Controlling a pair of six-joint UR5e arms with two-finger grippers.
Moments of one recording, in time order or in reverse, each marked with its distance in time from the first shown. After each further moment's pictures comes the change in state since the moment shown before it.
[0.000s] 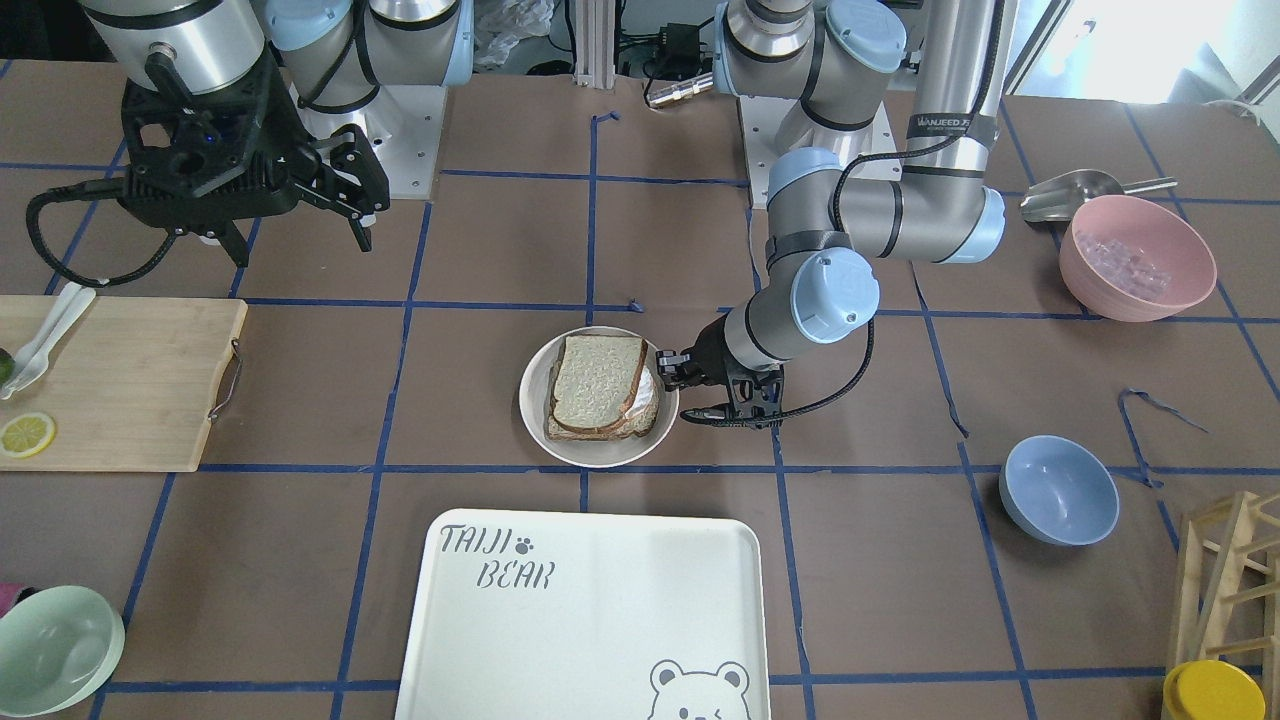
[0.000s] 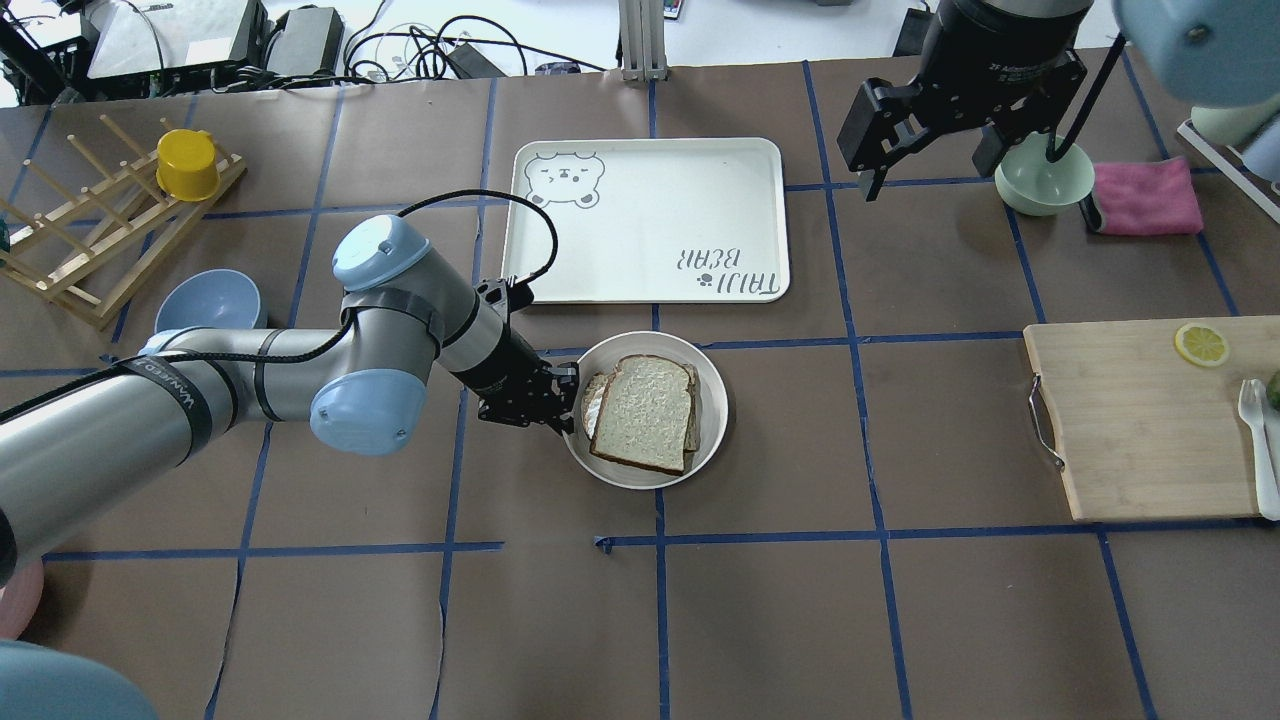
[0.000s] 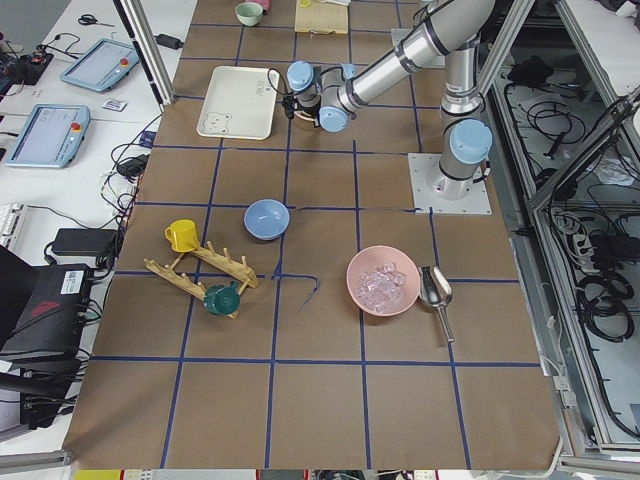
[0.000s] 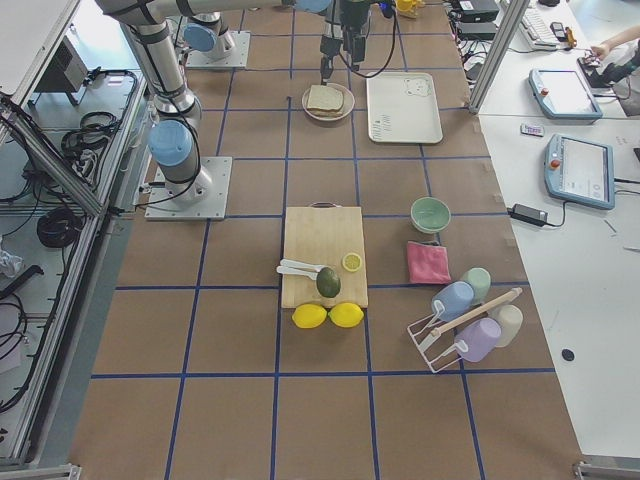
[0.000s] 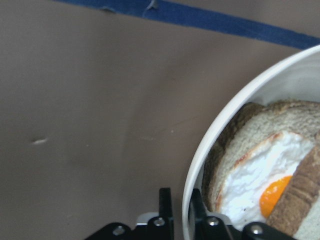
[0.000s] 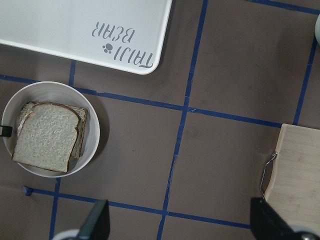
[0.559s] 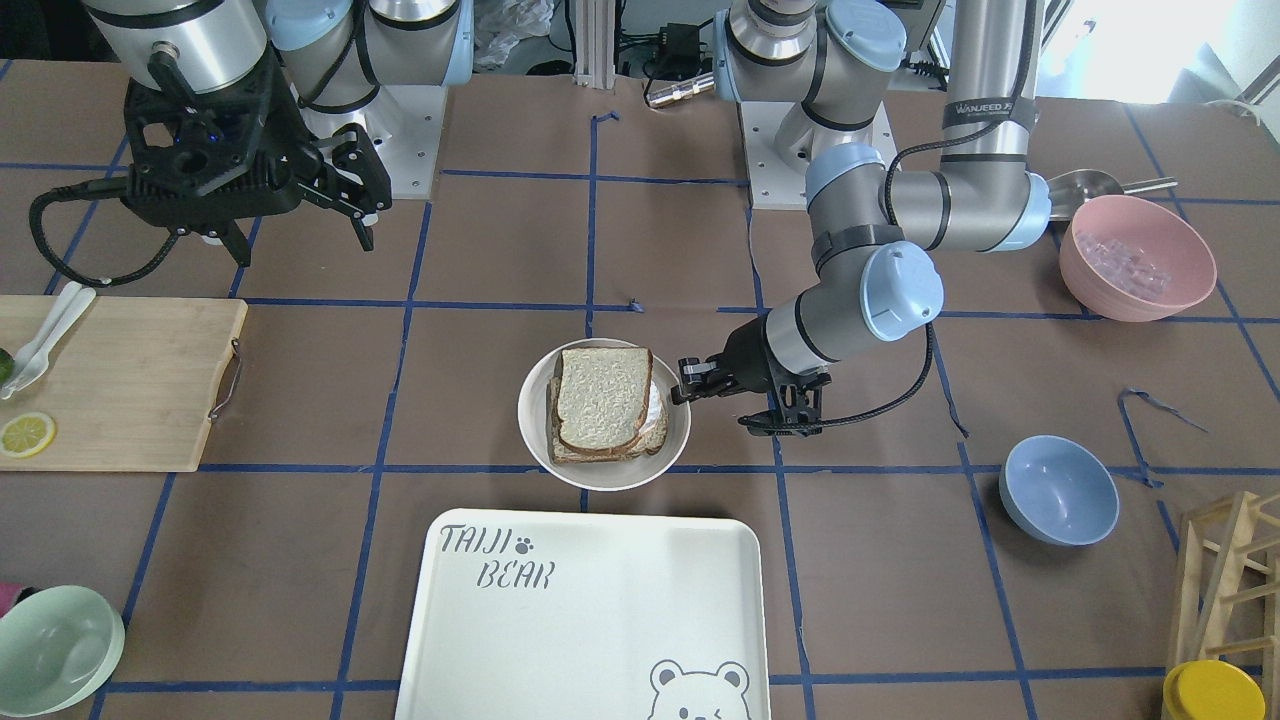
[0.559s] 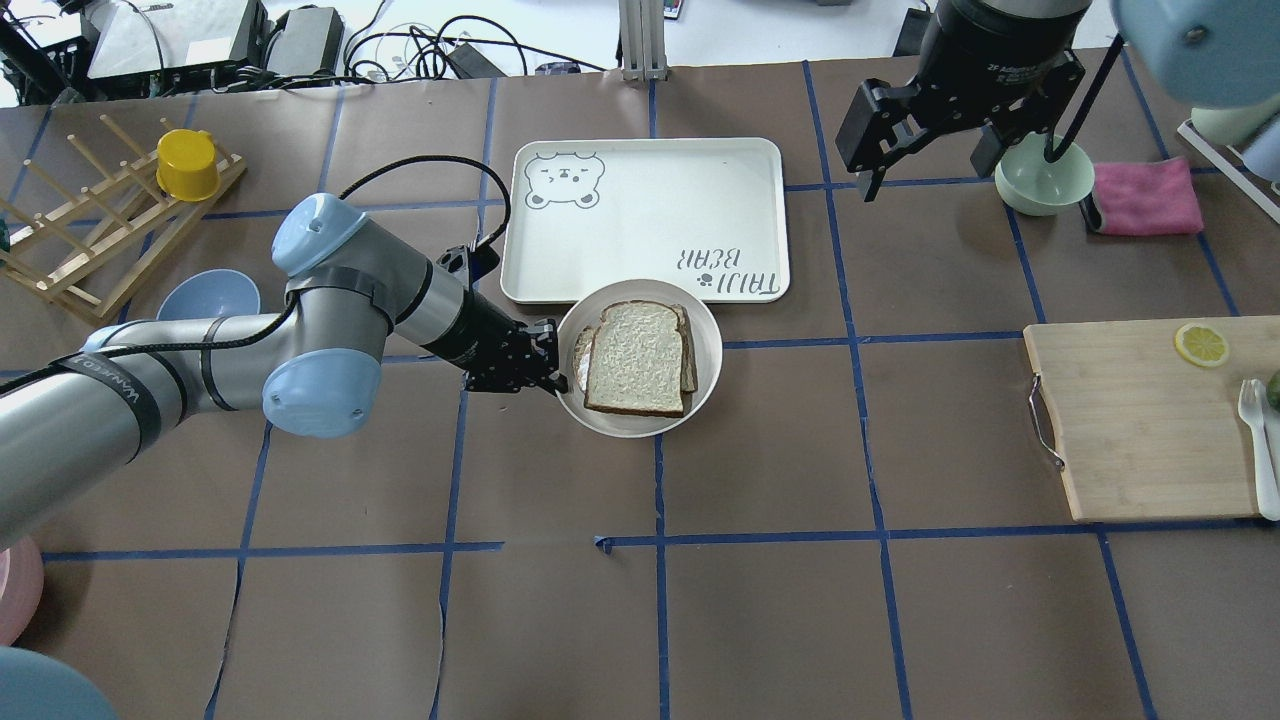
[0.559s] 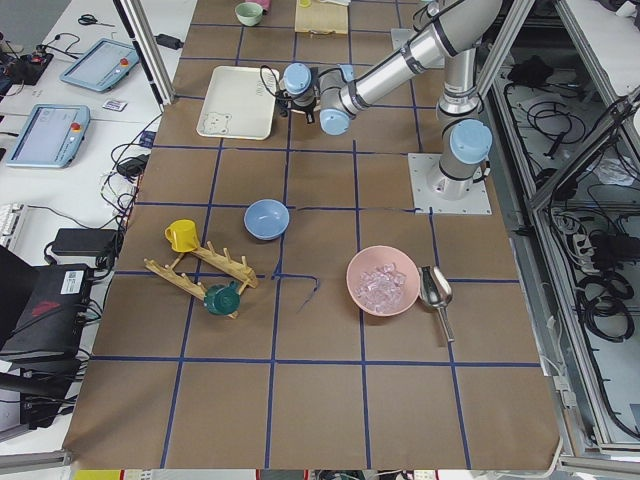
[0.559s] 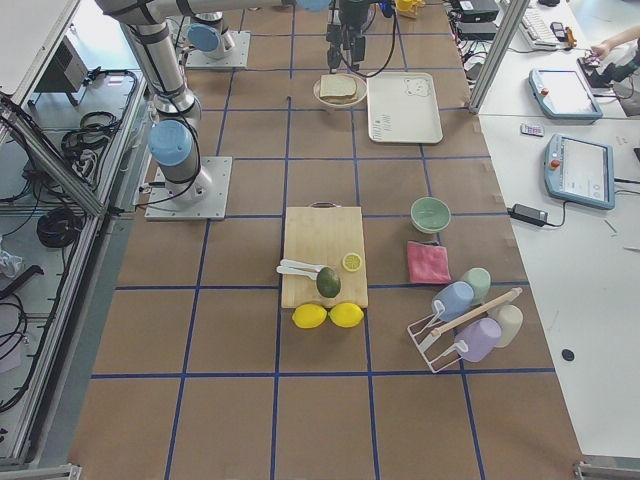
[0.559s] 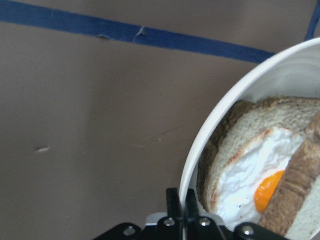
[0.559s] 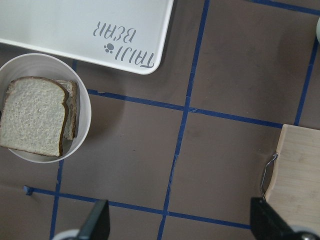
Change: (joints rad) left arm 0.103 0.032 0.025 0.001 -0.177 -0.002; right arm 0.003 0.000 0.000 0.000 0.002 -0.002
